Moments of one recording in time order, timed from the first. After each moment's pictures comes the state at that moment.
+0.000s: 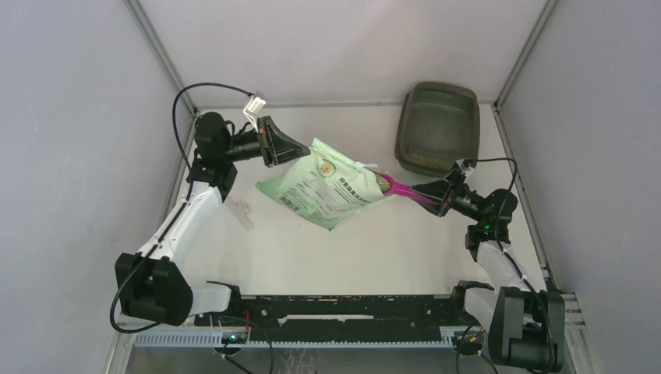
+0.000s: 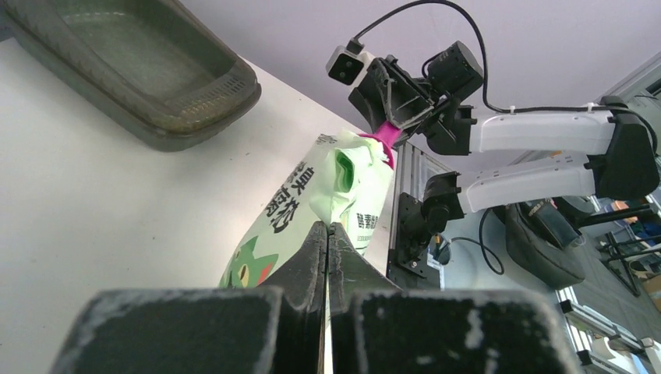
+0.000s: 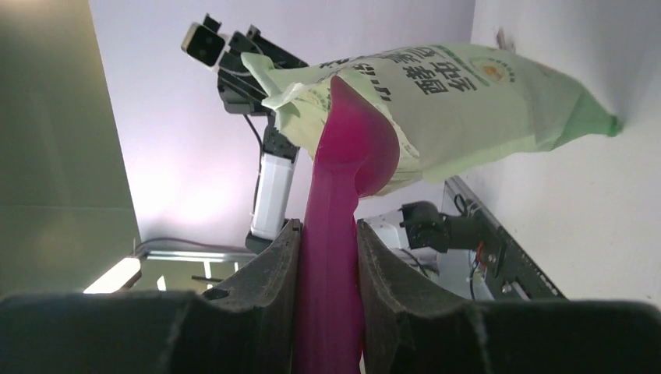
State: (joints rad) left arm -0.18 1.28 1.06 0.28 1.16 -0.54; right arm -0.12 1.03 0.33 0.89 -1.17 1.80
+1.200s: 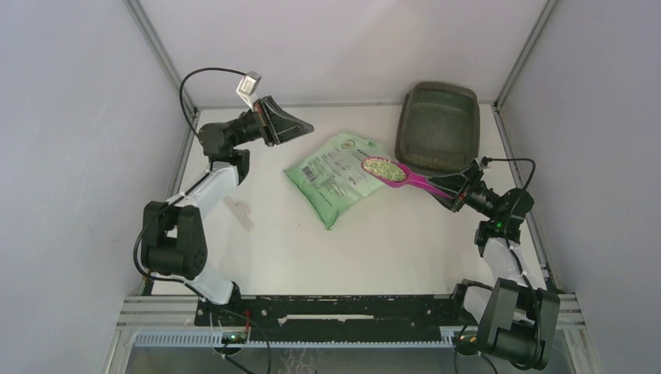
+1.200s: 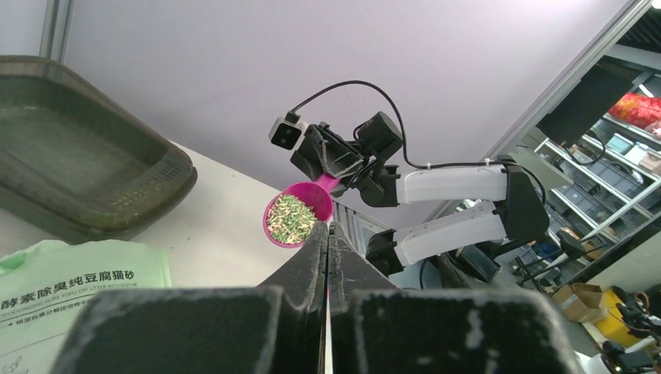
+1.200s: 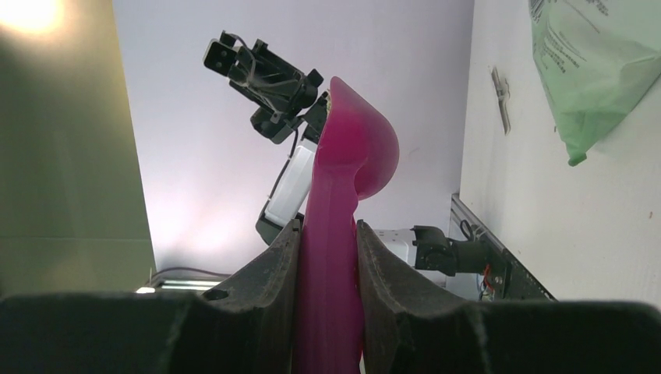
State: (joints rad) left arm -0.17 1.59 1.11 1.26 1.17 -1.31; right arm -0.32 1.03 0.35 0.92 -1.25 1.87
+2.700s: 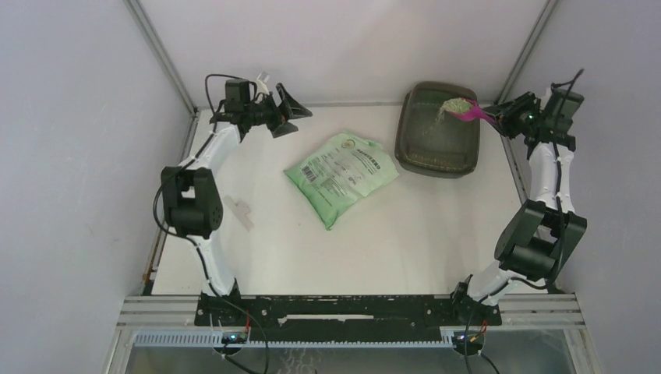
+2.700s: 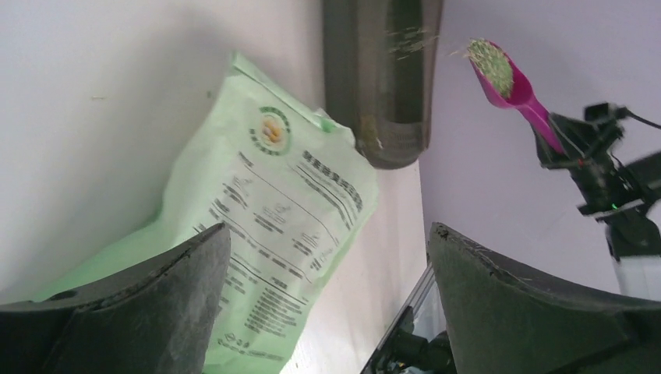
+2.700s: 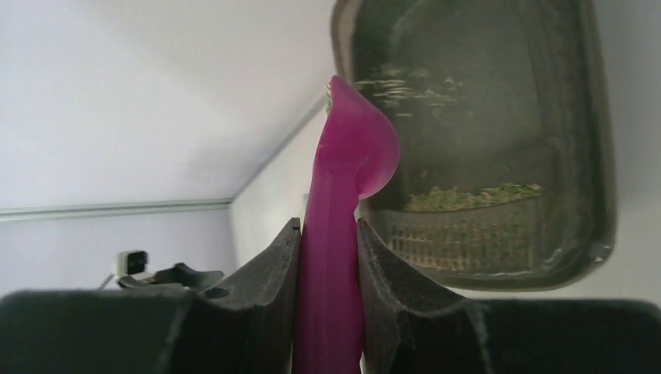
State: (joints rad) left arm -0.10 1.91 1.64 -0.24 0.78 -0.68; right arm -0.46 1.60 1.39 -0.26 -0.69 0.82
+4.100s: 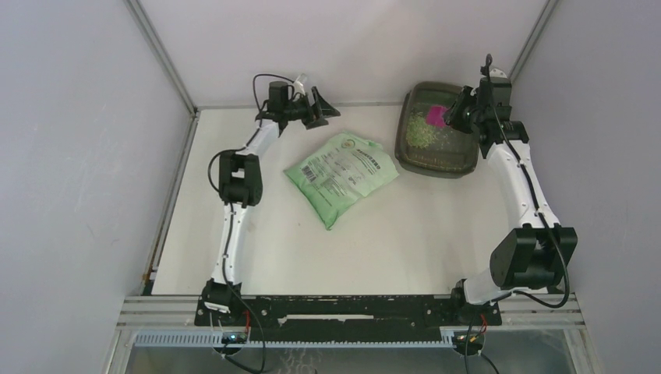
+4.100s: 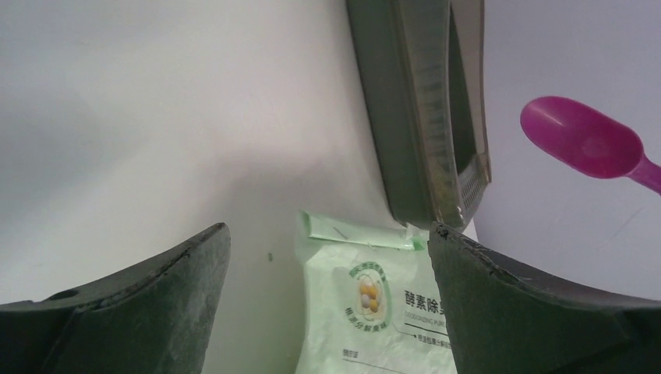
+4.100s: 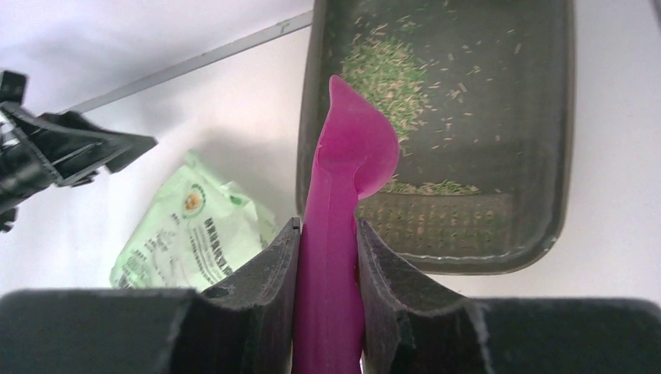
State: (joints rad) left arm -0.18 2.68 2.38 -0.12 0.85 -0.68; right arm -0.02 1.50 1.48 -0.52 -0.04 0.37
